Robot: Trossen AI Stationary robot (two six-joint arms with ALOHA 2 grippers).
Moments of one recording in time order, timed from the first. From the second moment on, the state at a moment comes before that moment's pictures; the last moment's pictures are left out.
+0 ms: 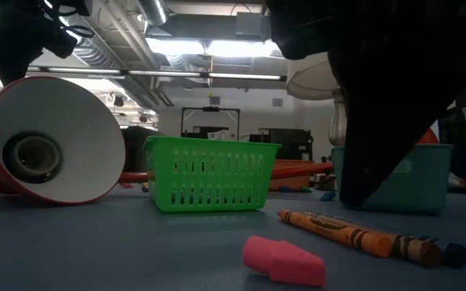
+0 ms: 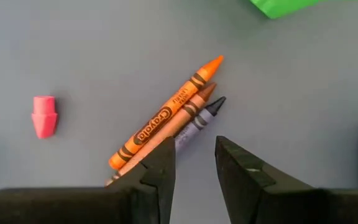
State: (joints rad) left arm 0.30 0.87 0.93 -1.57 -0.10 -0.62; right arm 0.58 2.13 1.60 -0.83 0.23 1.03
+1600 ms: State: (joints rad) left arm 0.30 0.87 0.93 -1.57 -0.10 -0.62; right arm 0.58 2.13 1.64 -0.87 0.25 1.13
